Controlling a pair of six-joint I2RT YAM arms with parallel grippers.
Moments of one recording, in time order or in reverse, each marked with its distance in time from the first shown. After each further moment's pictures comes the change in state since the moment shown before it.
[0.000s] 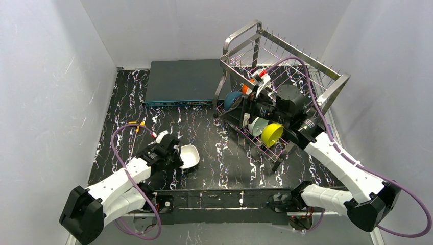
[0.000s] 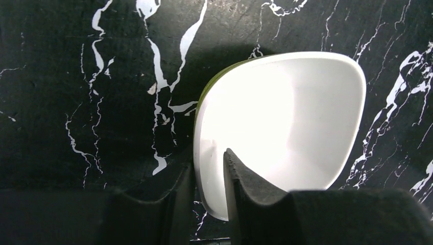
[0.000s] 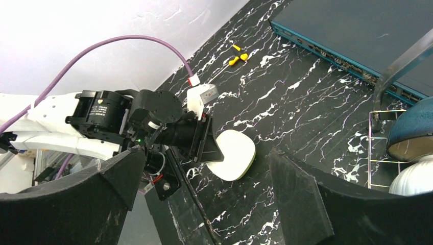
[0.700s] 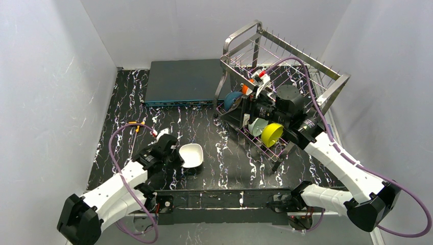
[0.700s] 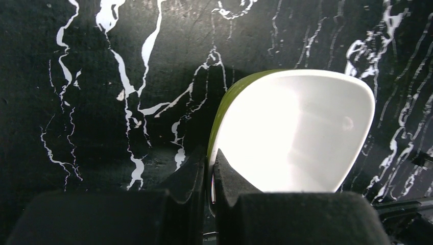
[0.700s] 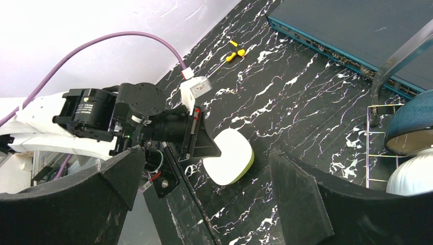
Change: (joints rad) left arm 0.001 -0.063 -0.005 0.044 0.050 0.048; right arm 0.000 0.004 0.000 -0.023 0.007 -0.007
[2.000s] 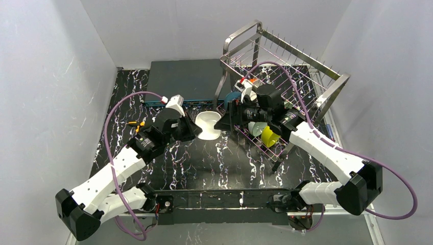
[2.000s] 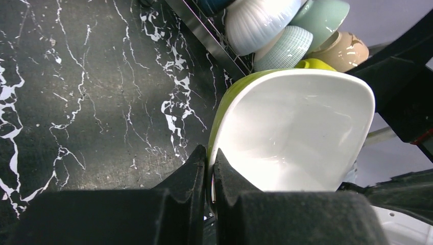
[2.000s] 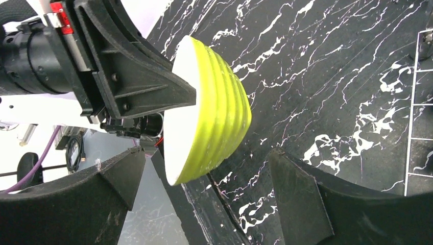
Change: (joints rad) left arm -0.087 0.066 0.441 0.078 0.052 0.114; right arm 0.007 0.171 0.001 -0.085 -0.084 0.026
